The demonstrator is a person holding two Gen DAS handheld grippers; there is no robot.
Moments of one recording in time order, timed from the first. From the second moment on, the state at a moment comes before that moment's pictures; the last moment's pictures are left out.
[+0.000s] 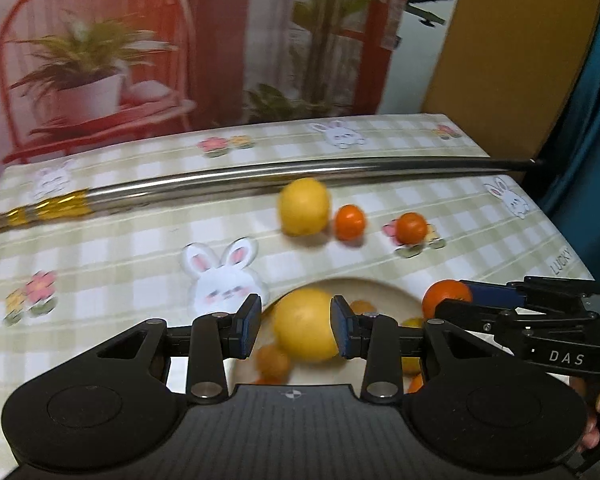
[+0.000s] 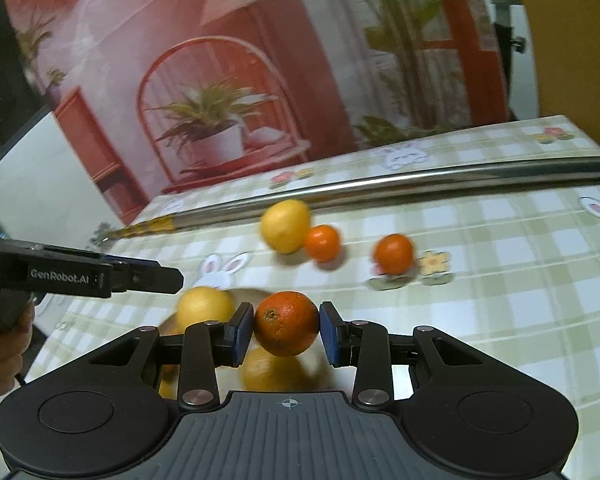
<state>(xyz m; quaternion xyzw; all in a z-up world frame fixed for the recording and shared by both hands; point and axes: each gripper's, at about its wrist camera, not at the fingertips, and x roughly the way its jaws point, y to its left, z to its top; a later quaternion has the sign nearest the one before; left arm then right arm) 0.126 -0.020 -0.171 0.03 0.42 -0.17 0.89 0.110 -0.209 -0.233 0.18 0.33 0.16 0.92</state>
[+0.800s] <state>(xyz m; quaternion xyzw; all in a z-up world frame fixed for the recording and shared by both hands) 0.081 0.060 -0.188 -0.07 0.40 -0.08 0.91 0.138 -0.098 -0.238 0.11 0.43 0.21 0.87</state>
